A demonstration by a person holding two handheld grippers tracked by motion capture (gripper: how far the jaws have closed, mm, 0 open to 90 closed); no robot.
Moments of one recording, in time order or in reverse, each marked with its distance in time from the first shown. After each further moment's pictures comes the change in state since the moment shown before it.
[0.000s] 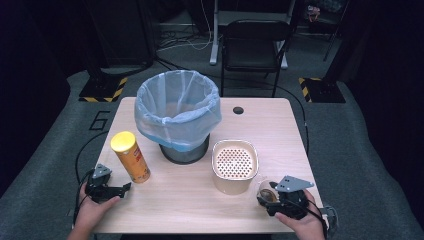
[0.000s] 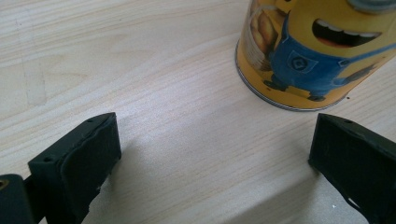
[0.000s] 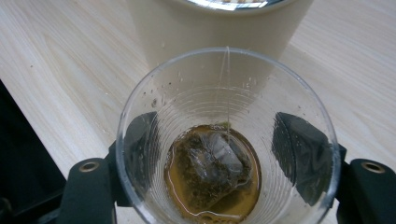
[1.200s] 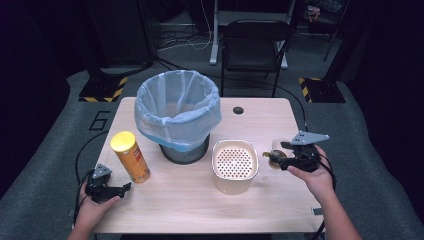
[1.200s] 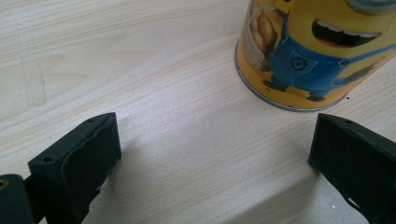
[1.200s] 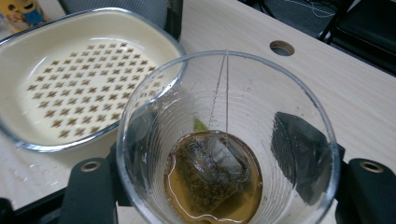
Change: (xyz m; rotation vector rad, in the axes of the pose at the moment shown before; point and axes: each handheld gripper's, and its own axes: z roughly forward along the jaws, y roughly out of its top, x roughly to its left) left arm 0.000 0.000 0.000 0.004 -0.002 0.003; right arm -0.101 0.065 0.003 -0.081 -0.032 -0.001
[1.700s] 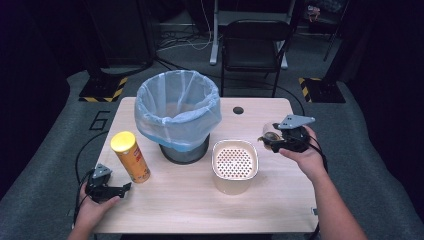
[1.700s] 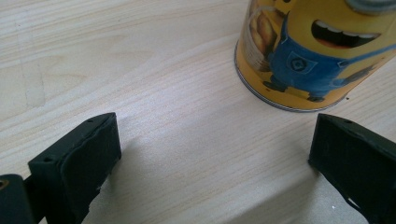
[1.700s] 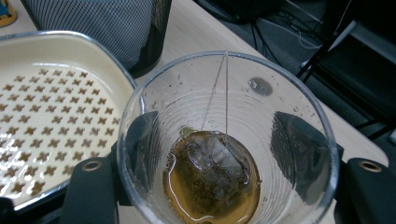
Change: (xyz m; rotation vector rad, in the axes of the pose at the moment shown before) left arm 0.000 0.000 0.000 -0.005 0.000 -0.006; right arm -0.015 0.044 0.028 -0.026 -0.048 -0.175
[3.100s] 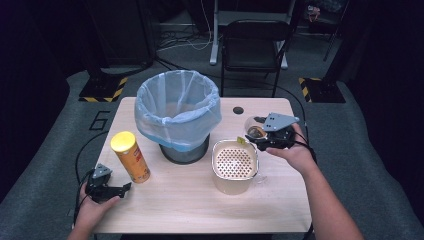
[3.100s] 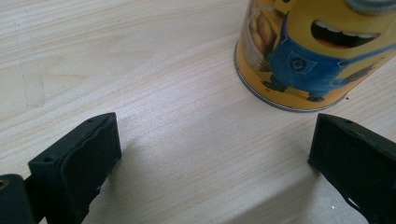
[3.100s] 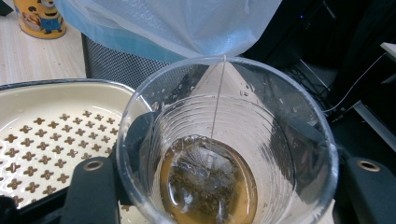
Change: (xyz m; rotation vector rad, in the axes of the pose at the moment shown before) left arm 0.000 0.000 0.000 0.004 -0.002 0.006; right arm 0.028 0.039 0.008 -0.131 0.067 -0.267
